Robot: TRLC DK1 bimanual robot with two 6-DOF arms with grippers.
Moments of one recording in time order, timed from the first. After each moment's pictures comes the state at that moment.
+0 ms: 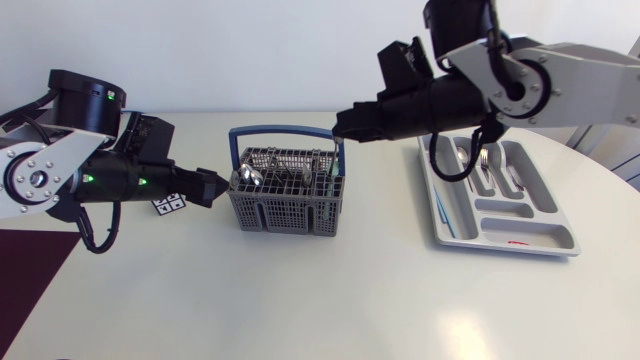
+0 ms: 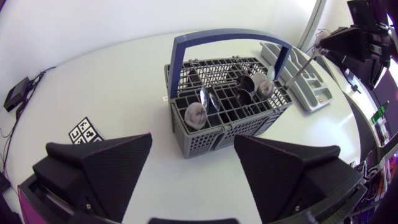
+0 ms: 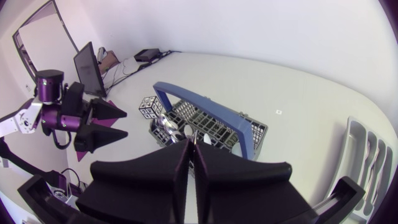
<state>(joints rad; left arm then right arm) -0.22 1.30 0.83 -0.27 0.20 0.06 0.47 1.54 1.22 -0.27 -0.37 0.15</state>
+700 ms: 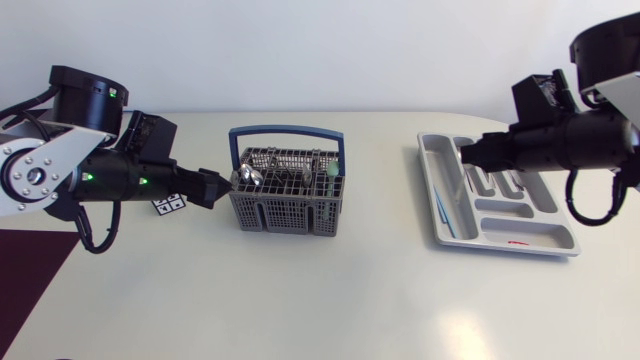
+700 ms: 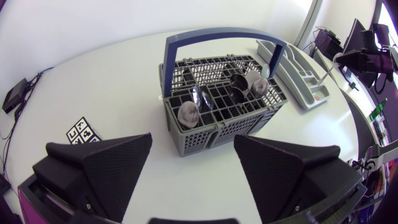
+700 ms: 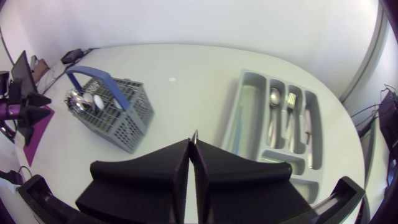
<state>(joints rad) -0.24 1.30 0.84 -0.31 0.20 0.06 0.09 1.22 0.97 -0.49 -0.16 -0.04</state>
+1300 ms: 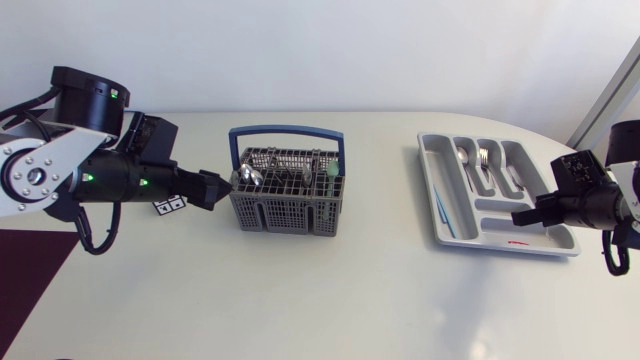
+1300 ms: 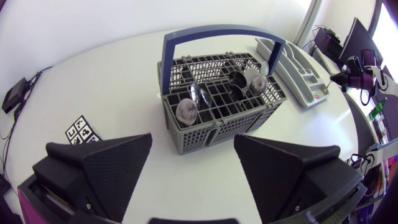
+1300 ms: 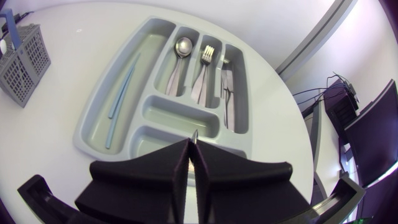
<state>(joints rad) -0.24 1.30 0.84 -0.32 0.20 0.06 -0.29 1.33 0.68 -0.13 0.03 -0.42</state>
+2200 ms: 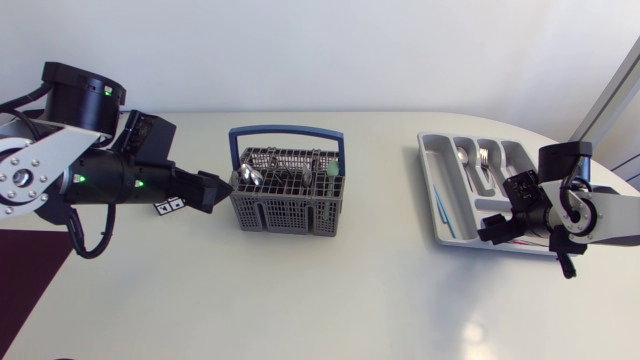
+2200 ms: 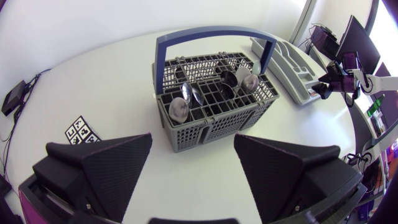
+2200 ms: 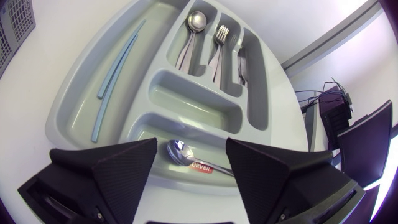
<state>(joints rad) -0.26 1.26 0.85 -0.36 0.20 0.06 -0.13 1.54 0.64 0.03 0.26 -0.42</state>
